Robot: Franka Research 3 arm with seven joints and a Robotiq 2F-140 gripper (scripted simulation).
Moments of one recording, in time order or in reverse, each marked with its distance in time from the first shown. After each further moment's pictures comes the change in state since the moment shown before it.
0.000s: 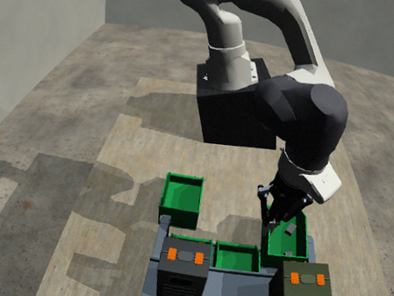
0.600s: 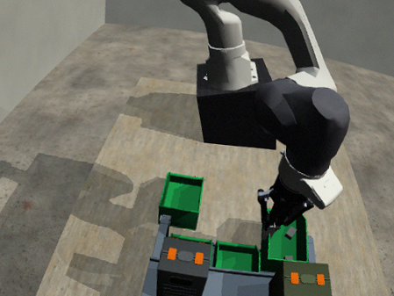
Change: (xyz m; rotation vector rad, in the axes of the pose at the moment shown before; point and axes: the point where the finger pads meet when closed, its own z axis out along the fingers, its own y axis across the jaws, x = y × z) arm 0.012 0.000 -0.002 0.000 0.000 -0.001
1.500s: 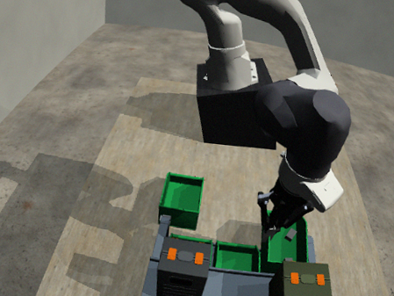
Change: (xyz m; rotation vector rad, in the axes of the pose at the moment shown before) arm 0.007 0.000 -0.001 0.000 -0.002 -0.001
